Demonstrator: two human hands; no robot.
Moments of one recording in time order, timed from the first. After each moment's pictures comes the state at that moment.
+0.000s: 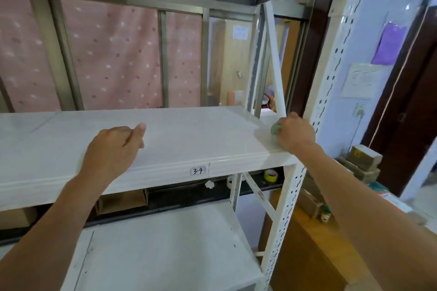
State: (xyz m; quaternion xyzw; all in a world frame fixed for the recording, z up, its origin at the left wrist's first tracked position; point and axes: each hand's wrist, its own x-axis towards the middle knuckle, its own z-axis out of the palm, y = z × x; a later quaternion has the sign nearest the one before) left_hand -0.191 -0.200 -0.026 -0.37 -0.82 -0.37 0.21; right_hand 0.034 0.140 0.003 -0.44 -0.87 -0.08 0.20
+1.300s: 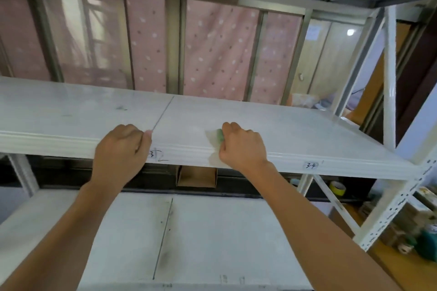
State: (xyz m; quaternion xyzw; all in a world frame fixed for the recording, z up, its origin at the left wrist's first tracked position) left_hand -0.282 -0.445 -0.085 -0.30 -0.80 -0.23 0.47; right_hand -0.160 -0.195 -0.039 -0.08 -0.95 -0.10 0.27
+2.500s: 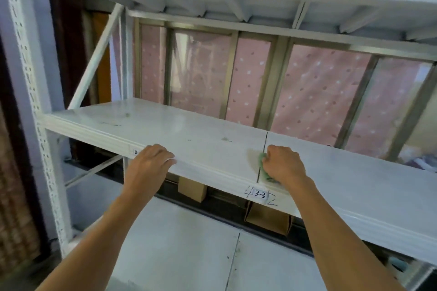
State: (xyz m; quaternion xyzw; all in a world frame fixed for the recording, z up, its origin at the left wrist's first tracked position) left_hand -0.357 -0.637 -0.093 -0.29 -0.78 -0.16 0.54; right_hand -0.306 -0.311 -0.009 -0.12 -0.98 0.01 0.17
